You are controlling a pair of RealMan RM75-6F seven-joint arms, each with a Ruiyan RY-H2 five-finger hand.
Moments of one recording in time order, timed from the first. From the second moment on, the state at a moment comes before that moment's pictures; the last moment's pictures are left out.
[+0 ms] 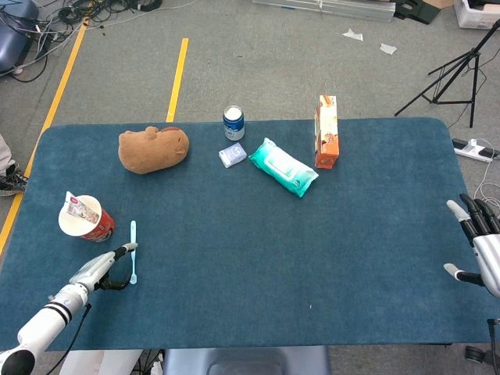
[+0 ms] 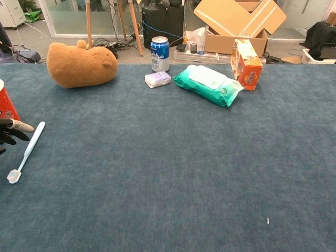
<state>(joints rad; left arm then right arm) -0.59 -1.02 -0.03 -1.85 0.86 0.67 -0.10 0.11 -0.77 0.07 -1.84 -1.47 1.42 -0.11</state>
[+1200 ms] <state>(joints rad) -0.63 -1.09 0.00 -1.81 0.80 0.66 -0.06 0.11 -0.78 0.07 -1.80 -1.47 1.40 -0.08</state>
